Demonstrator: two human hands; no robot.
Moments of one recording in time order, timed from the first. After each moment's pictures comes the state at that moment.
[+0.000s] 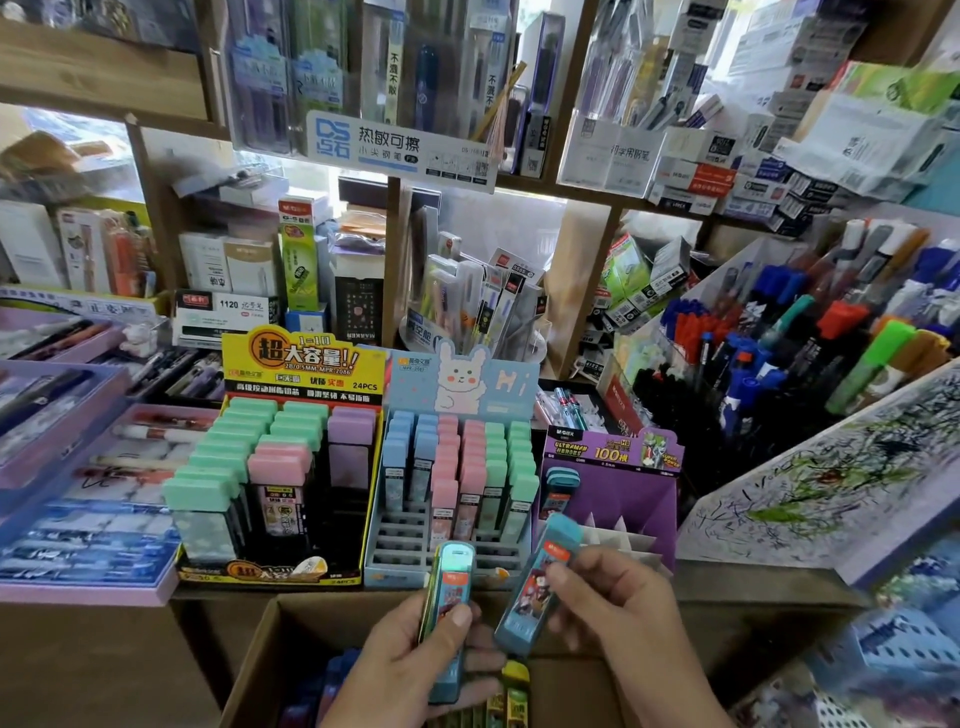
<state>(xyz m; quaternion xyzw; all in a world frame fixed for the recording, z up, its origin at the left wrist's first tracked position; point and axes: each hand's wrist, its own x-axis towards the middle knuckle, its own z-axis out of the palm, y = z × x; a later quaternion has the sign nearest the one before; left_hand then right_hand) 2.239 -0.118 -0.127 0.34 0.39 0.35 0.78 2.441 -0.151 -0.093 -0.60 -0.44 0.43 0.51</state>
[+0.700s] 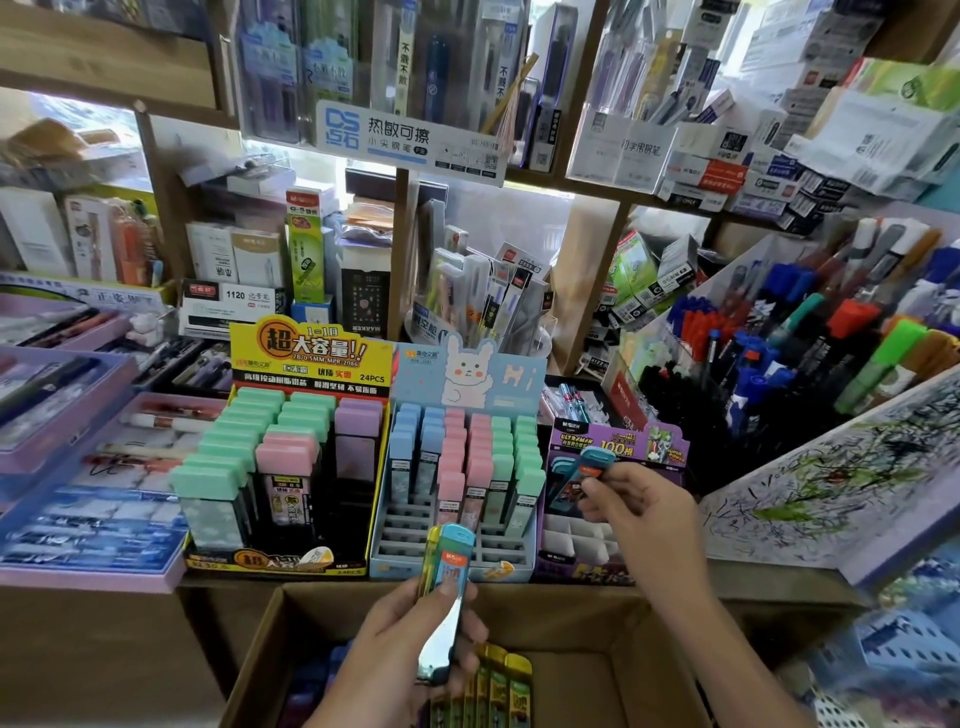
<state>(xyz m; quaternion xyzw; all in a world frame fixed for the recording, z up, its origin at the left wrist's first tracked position) 2.233 -0.112 -0.120 0.30 0.39 0.39 0.77 2.488 -0.086 -0.089 -0.64 -0.53 0.18 0.53</state>
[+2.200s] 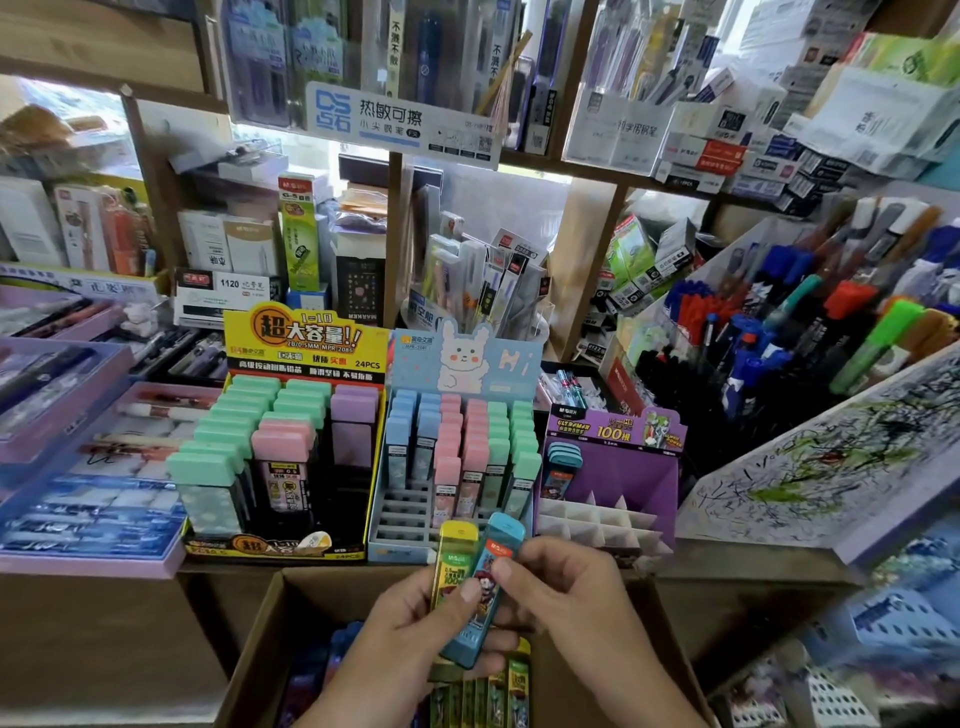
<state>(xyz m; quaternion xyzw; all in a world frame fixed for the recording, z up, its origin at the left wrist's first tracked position) 2.236 -0.123 -0.117 0.38 0.37 0.37 0.76 2.413 -0.142 -0.102 -0.58 -0.49 0.45 0.47</state>
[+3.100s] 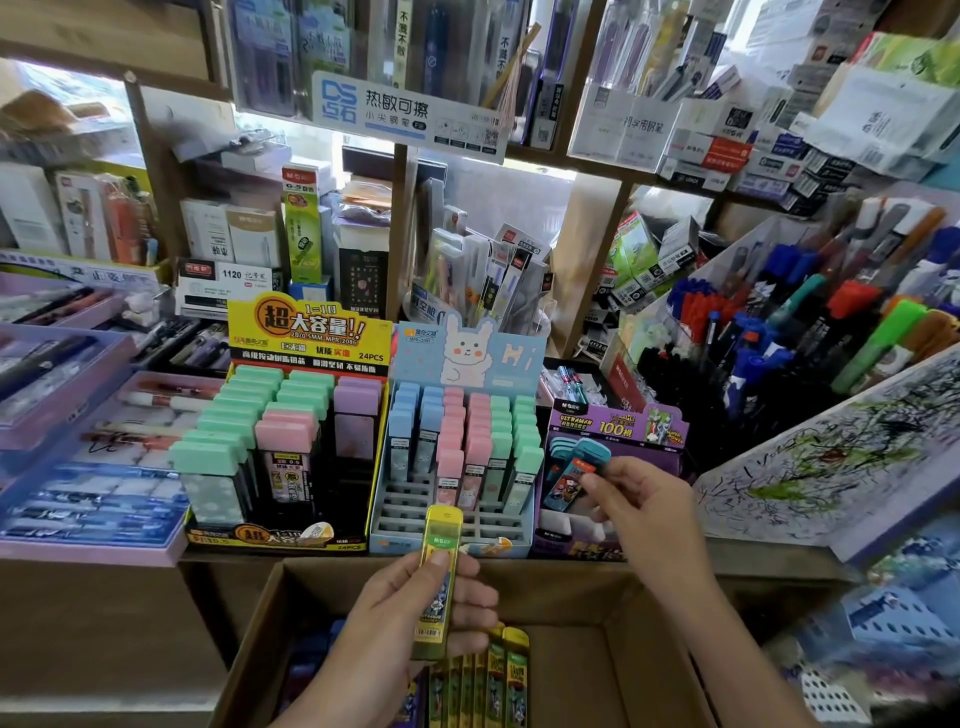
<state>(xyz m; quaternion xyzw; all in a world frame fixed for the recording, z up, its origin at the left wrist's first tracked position) 2.229 -0.111 -0.130 0.33 0.35 0.40 0.78 2.483 -0.100 -0.088 -0.65 -0.52 0.22 0.51</state>
